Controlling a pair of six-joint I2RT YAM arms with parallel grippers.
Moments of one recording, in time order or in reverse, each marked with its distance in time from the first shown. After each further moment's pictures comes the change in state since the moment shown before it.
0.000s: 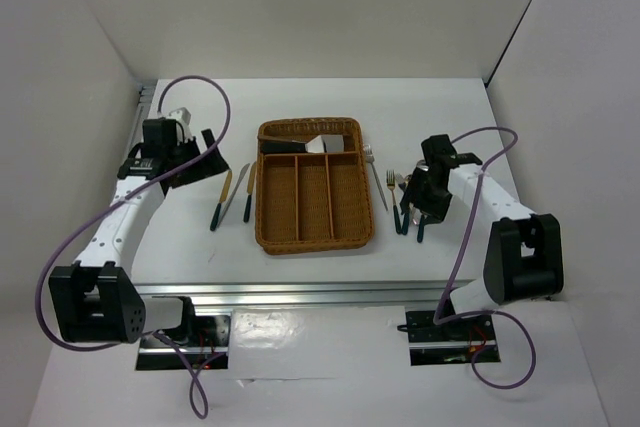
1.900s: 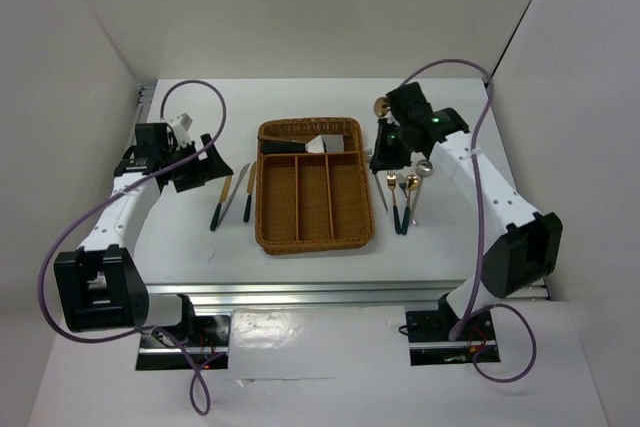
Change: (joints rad) left arm 0.106 0.066 -0.062 0.005 0.291 0.052; right arm 0.237 0.052 0.535 -0.141 -0.034 -0.062
